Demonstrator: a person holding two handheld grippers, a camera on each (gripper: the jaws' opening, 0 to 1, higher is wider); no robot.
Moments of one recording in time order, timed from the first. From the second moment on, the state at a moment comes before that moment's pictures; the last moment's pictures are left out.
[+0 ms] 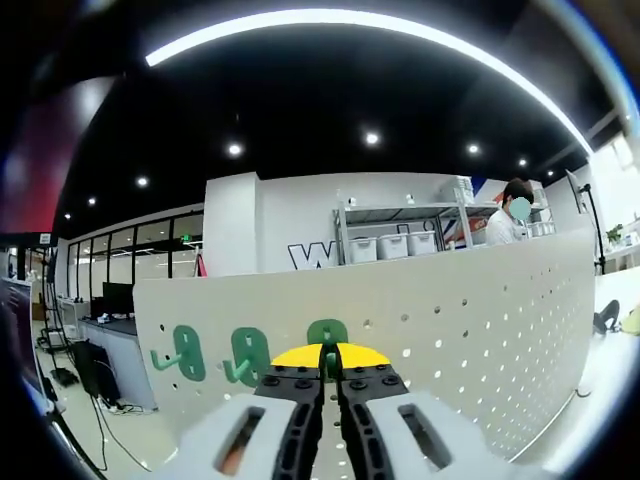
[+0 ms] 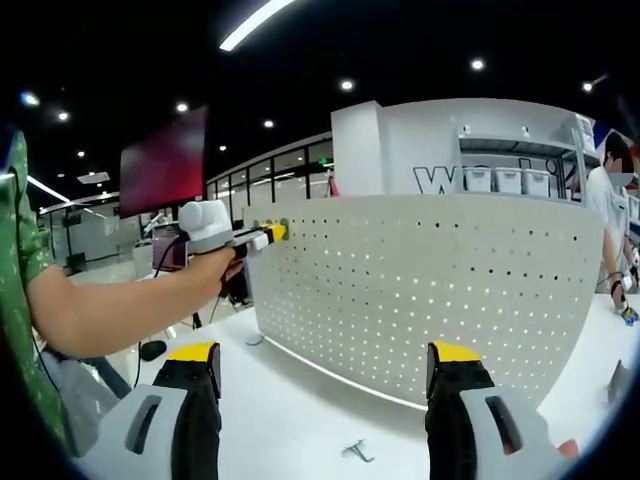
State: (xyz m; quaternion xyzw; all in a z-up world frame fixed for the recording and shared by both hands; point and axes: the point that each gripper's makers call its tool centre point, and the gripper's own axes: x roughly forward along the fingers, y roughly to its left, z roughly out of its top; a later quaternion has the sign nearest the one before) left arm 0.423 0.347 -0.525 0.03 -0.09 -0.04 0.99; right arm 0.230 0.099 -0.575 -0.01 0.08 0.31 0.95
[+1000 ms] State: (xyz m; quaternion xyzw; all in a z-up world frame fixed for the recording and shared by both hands) left arm 0.418 0.345 -0.522 0.02 -0.09 -0.05 0.99; right arm 0.226 0.099 -0.571 -0.01 0.08 0.31 0.95
